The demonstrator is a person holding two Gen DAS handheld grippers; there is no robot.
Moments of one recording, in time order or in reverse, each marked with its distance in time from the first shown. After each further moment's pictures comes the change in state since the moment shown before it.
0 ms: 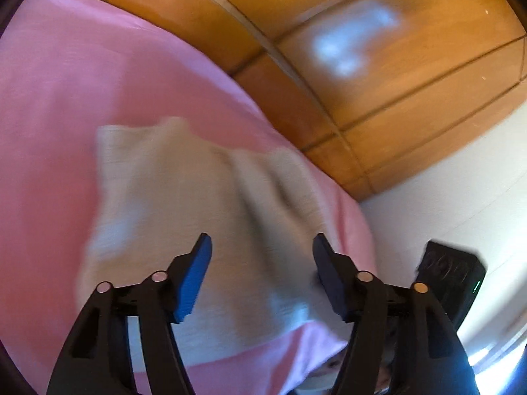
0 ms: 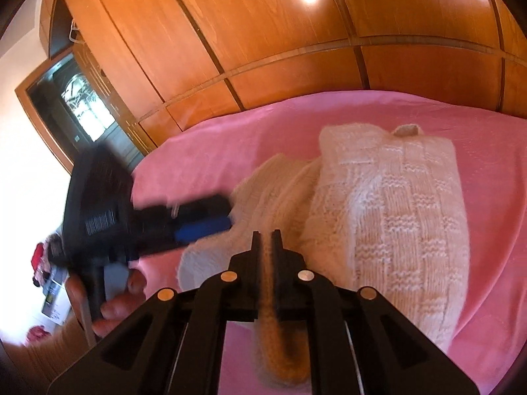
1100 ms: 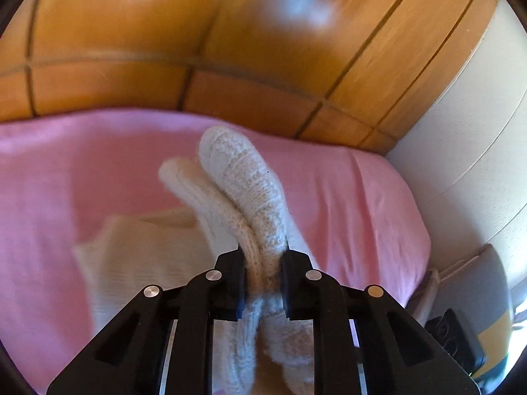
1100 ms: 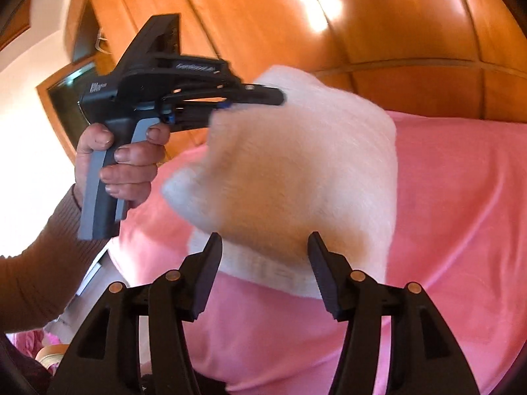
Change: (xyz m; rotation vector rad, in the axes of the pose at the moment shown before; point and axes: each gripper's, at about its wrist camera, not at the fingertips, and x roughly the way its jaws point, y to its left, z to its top) left arm 0.034 -0.117 0.056 0.375 0.051 0.275; right arm -0.049 -0.005 -0.058 -0.040 -0.129 0.062
